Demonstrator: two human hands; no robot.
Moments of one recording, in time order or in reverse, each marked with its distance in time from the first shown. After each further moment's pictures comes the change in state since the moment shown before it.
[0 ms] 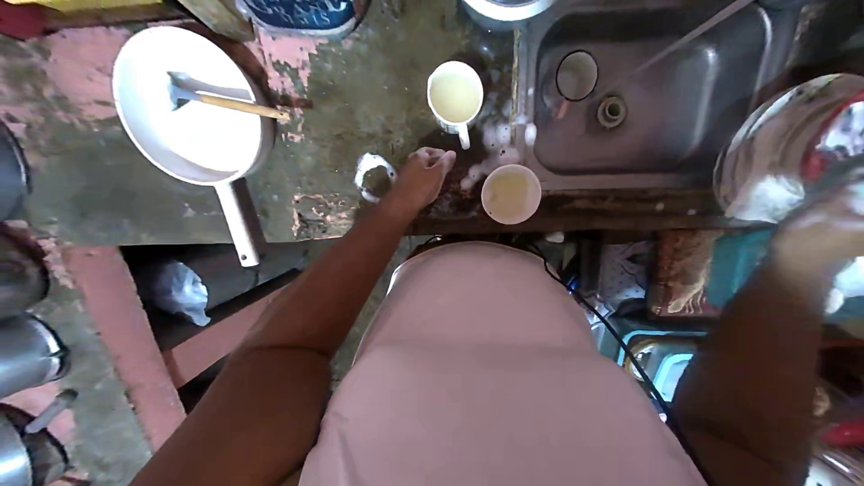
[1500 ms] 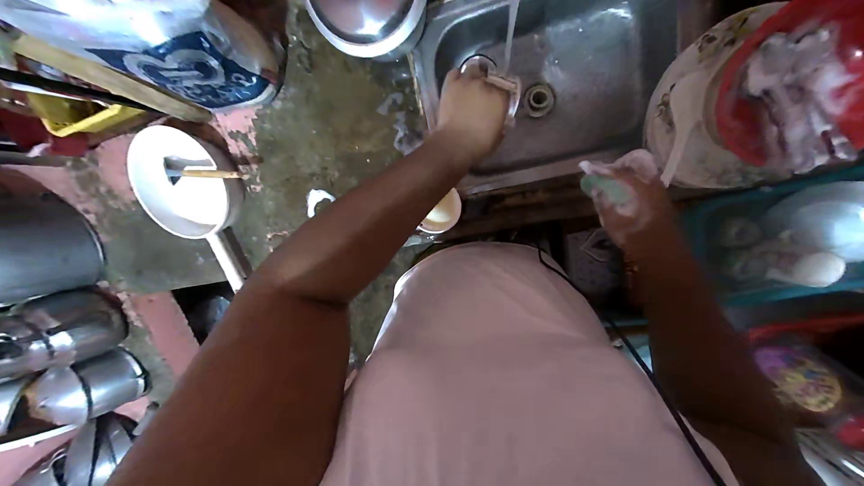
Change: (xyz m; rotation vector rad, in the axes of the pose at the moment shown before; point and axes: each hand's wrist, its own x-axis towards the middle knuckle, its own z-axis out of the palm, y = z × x) left_hand 0.031 0.228 0.203 1.285 0.136 0.698; right_hand -0.005 0.023 0.029 0.358 -0.543 -0.098
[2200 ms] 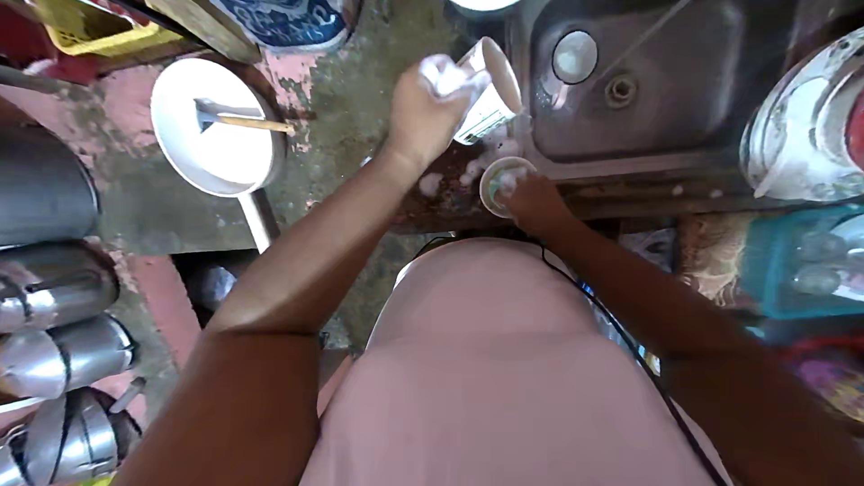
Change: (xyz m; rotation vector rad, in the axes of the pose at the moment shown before) left_hand -0.157 -0.183 0.019 -1.088 0.412 -0.326; right_hand 0.053 -0.122 0.241 -0.515 -0.500 -0.432
